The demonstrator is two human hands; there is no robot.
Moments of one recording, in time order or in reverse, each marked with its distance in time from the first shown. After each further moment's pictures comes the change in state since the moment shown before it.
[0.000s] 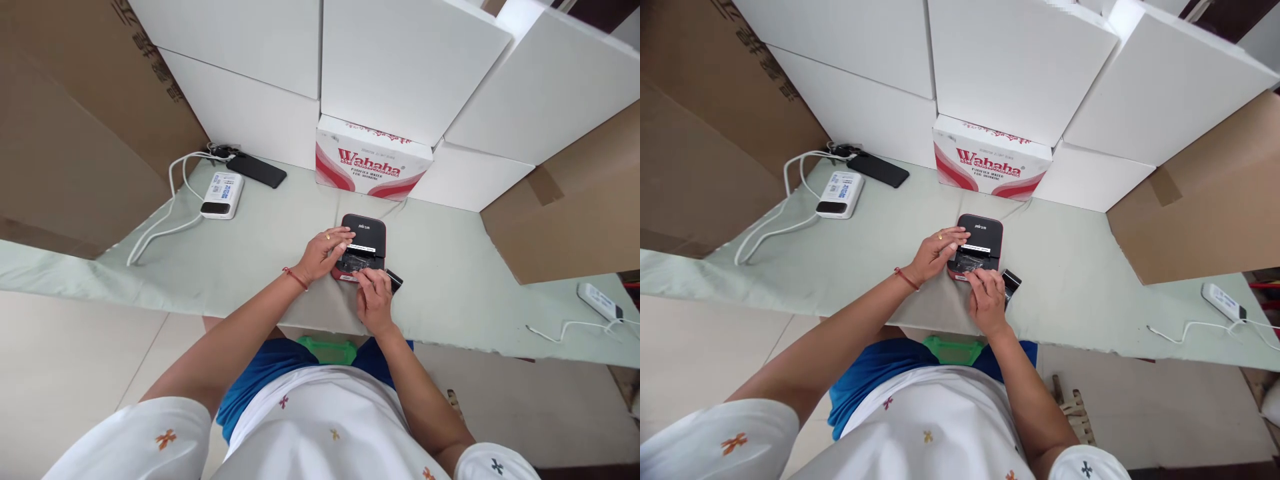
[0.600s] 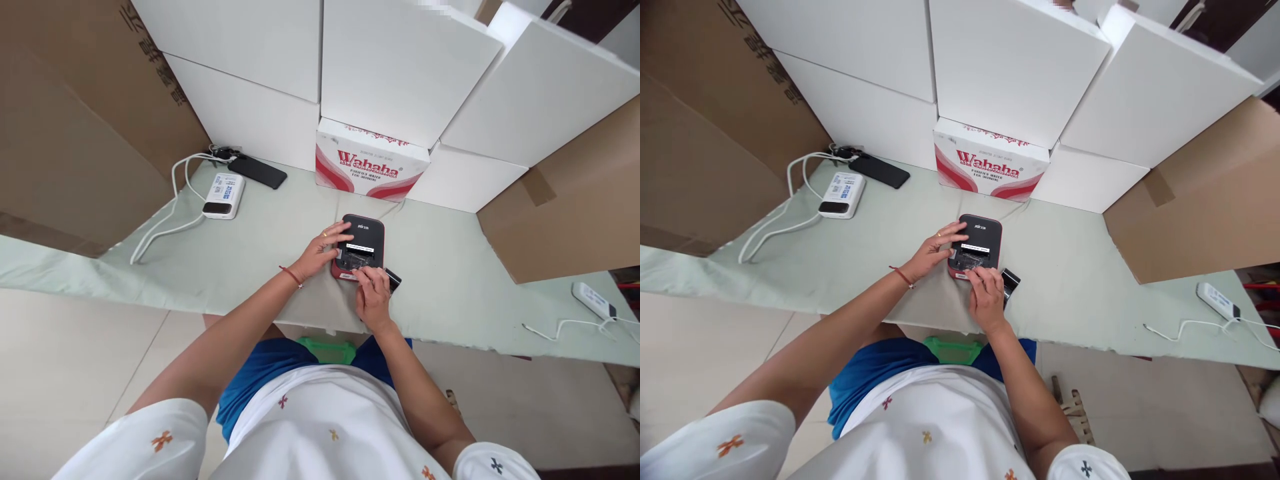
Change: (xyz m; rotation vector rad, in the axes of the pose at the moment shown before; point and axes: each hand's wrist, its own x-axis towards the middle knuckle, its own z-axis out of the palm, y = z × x) left_hand -0.005 -0.015 -0.008 -0.303 -0.108 -0.187; right_hand -0.006 0.005 0.005 -0.017 -0.008 0.011
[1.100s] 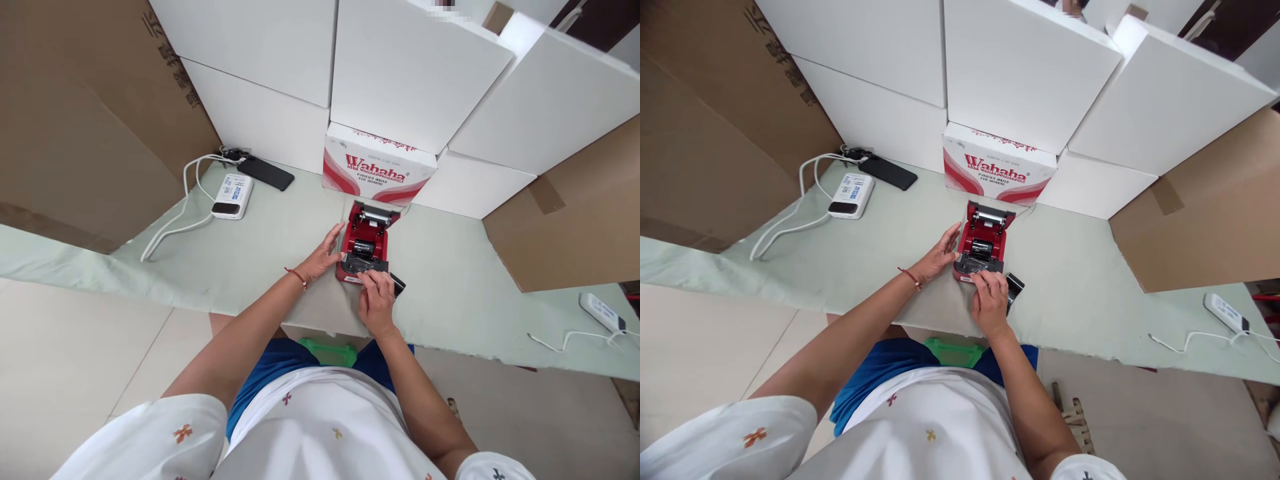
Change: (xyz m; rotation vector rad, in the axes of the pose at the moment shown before) left_hand -0.010 -0.038 0.014 -0.305 0.076 -0.247; right_hand 0.008 -0.010 -0.003 0.017 0.042 0.017
